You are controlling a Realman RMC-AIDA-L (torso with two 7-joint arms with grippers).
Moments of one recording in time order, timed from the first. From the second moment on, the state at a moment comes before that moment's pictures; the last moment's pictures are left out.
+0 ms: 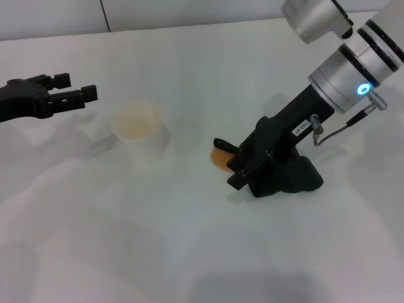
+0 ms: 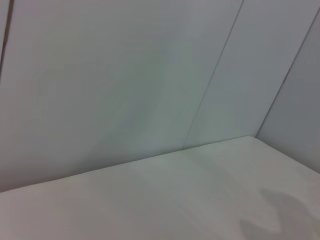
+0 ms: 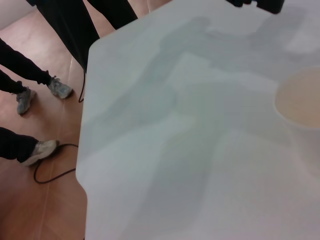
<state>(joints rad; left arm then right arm) -0.86 -2.01 2.85 -0.60 -0.35 1.60 -1.43 1.23 2.00 -2.82 0.39 -0.35 -1.68 1.48</state>
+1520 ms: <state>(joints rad) -0.81 -2.04 2.85 -0.59 -0.32 1.60 -1.31 1.17 2.01 -2.82 0.50 -0.21 -1.57 1.43</state>
